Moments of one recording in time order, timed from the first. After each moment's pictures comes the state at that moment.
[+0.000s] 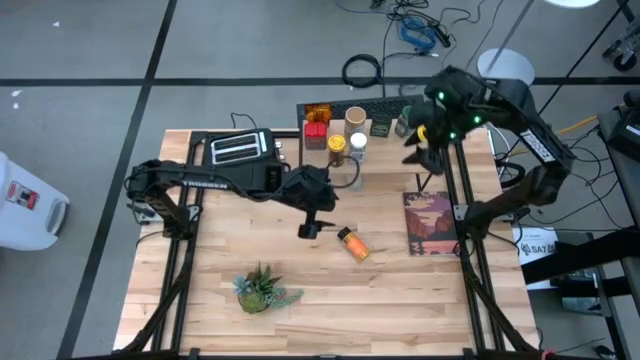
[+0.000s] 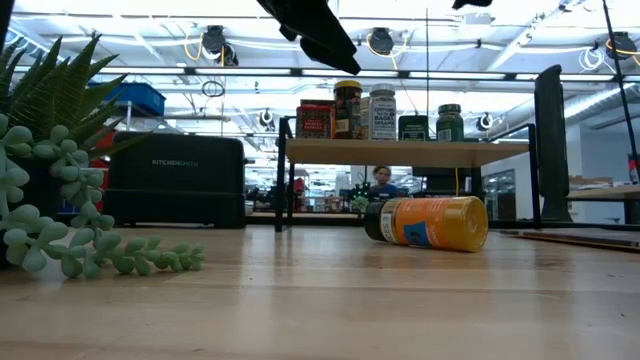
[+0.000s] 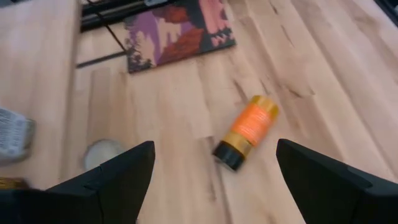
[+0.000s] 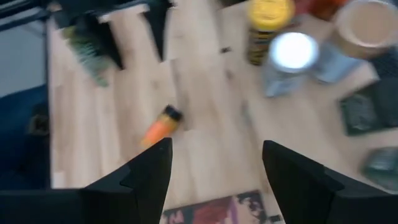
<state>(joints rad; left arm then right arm) 0.03 1.67 1.45 -0.52 0.08 0.27 -0.51 1.42 2.00 -1.57 -0.30 -0.14</state>
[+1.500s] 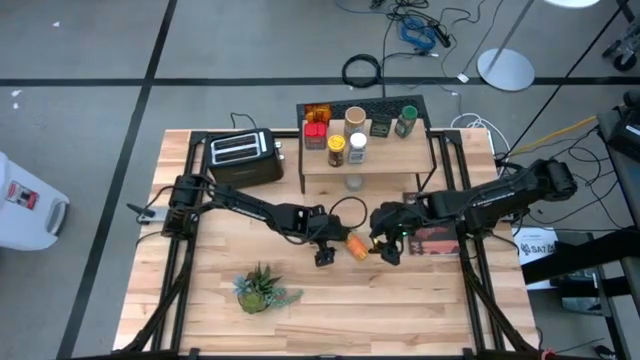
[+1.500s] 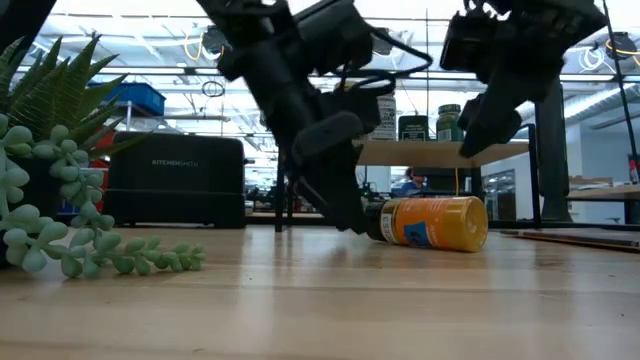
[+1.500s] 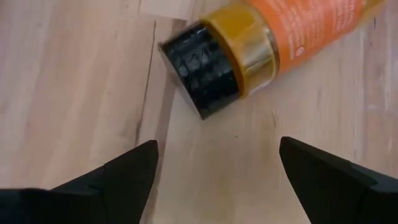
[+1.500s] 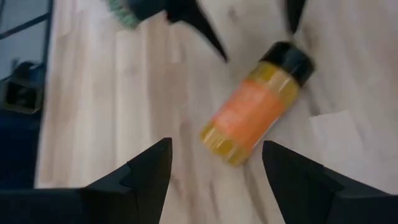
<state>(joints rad) -0.08 2.01 1.30 -0.31 -0.06 -0.21 0.14 1.25 0.72 -0.32 -0.12 0.43</state>
